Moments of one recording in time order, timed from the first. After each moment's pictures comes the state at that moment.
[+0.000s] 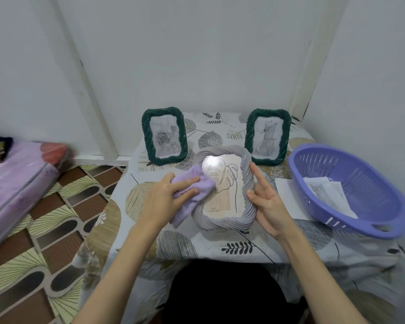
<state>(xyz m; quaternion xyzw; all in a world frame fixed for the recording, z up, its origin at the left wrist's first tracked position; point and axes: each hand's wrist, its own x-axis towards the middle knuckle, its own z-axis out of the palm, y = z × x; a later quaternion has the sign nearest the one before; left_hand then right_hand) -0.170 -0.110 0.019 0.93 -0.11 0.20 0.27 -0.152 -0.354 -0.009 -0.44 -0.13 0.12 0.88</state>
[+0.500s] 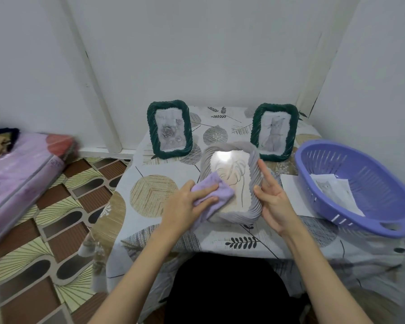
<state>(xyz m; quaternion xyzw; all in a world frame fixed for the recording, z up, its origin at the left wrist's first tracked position) -0.181 -0.136 -0.009 0.94 -0.14 0.19 0.27 -0.150 -0.355 -0.014 -0.46 -0.10 0.10 0.88</state>
